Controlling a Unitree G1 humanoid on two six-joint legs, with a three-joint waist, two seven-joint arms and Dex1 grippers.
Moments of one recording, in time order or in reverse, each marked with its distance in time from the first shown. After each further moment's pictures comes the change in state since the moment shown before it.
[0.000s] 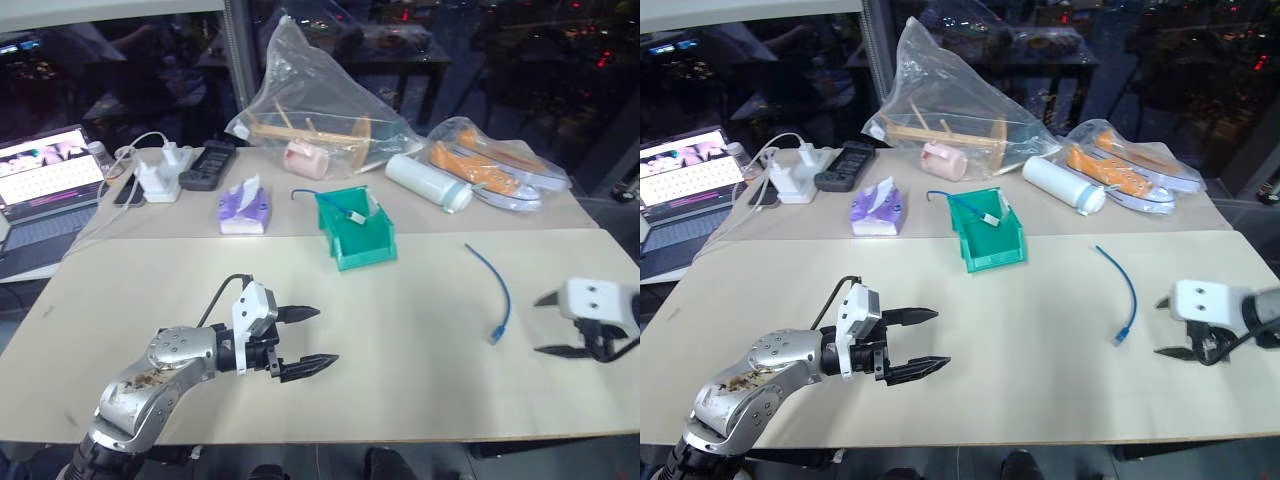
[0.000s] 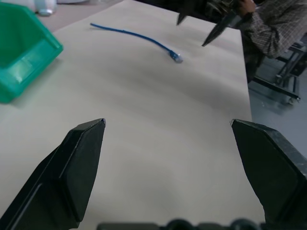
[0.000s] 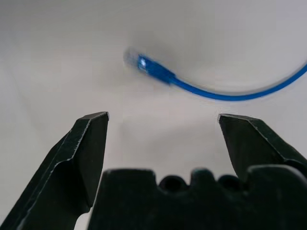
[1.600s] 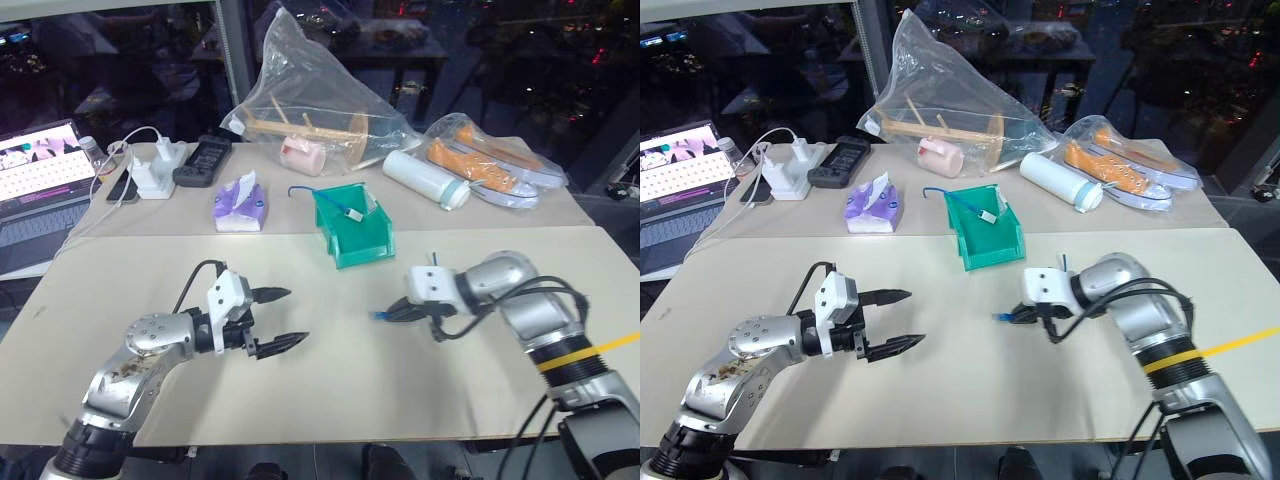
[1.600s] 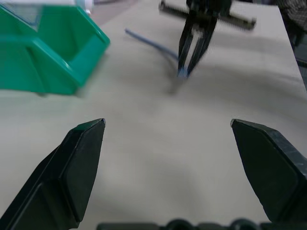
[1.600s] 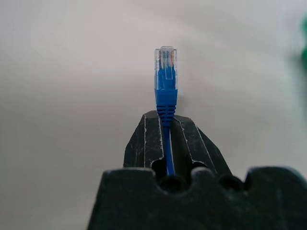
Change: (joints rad) left arm -0.045 0.039 0.051 0.193 0.111 -0.197 -0.080; right arm -0.237 0.581 0.260 -0.276 -0.021 0.486 -0.019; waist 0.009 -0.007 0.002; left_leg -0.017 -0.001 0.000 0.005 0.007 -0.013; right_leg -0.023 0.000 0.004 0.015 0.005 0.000
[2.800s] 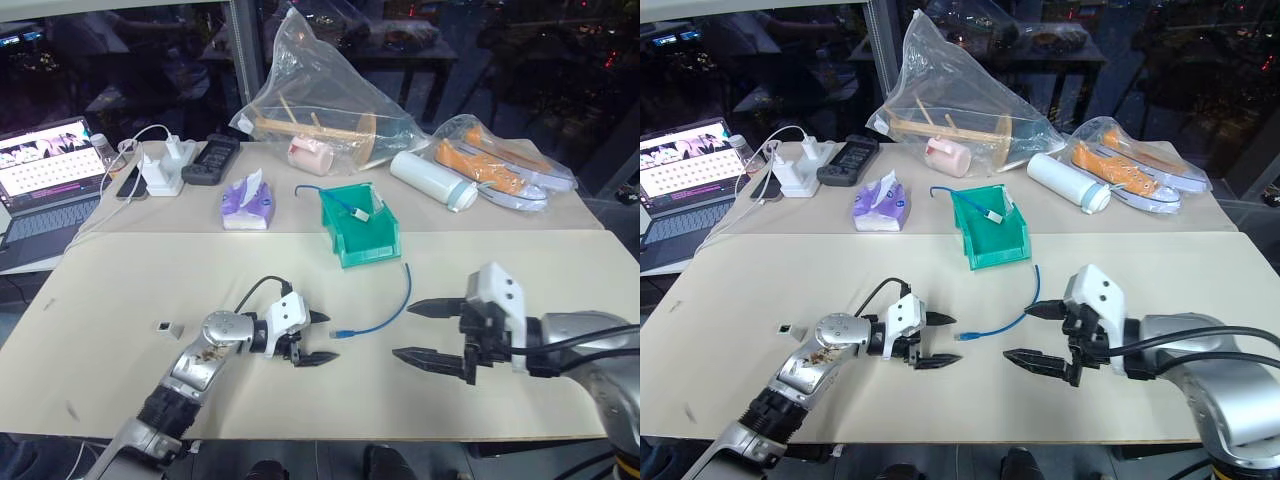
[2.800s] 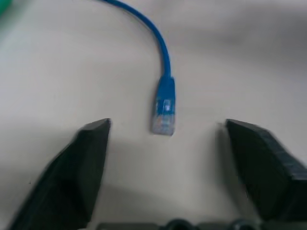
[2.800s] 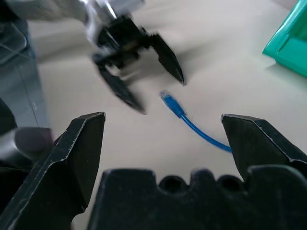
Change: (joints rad) left arm -0.227 -0.173 -0.283 0.470 0.303 -0.244 -0.093; right arm 0.450 -0.122 -0.585 -0.818 0.631 0.817 -0.305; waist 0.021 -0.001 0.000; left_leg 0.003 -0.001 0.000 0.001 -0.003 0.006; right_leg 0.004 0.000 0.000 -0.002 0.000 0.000
